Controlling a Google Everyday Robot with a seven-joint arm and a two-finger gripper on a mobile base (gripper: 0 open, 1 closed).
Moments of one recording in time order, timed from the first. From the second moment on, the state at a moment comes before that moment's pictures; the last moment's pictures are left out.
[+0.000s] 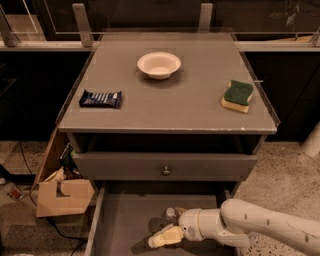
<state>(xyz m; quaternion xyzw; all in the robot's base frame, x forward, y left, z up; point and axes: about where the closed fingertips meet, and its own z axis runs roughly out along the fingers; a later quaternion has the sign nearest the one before) 0.416 -0.011 0.472 -0.31 0.81 0.42 0.27</state>
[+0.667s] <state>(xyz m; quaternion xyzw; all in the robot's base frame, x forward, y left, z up) 0.416 -0.011 0.472 -0.31 0.81 0.42 0.27</state>
